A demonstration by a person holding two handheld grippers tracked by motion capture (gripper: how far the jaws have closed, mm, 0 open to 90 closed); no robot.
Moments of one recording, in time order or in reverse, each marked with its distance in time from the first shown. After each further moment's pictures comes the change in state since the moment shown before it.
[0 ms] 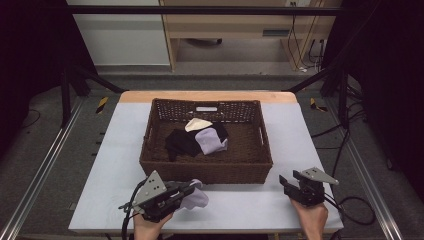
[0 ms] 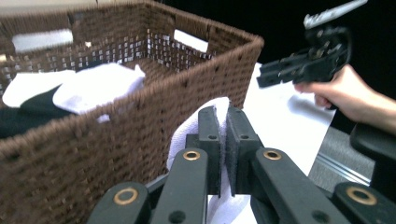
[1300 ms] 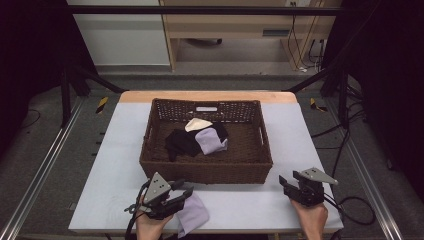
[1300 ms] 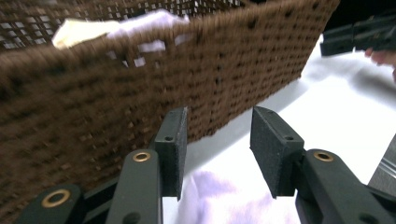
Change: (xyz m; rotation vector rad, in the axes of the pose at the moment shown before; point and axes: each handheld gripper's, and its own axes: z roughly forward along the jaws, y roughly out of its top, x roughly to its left) left arm 0.014 -0.020 0.011 0.081 0.167 -0.046; right arm 0.000 -0.001 0.000 0.009 -0.003 -0.006
